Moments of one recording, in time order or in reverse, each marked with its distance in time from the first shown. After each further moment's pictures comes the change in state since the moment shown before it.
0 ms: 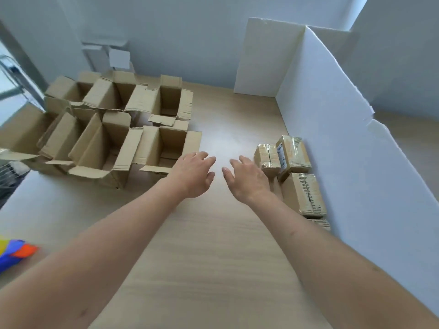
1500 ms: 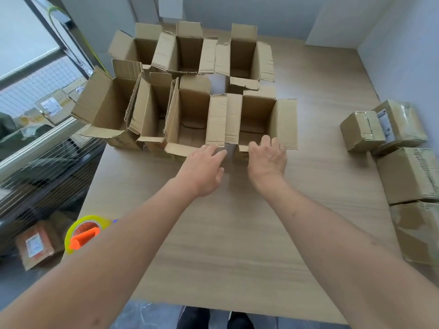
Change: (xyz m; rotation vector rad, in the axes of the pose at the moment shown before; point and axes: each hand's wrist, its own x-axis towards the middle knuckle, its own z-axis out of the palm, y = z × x) left_hand -0.095 -0.266 0.063 -0.086 -0.091 -0.022; right_hand 0.064 -0.248 0.147 -0.334 0.043 0.114
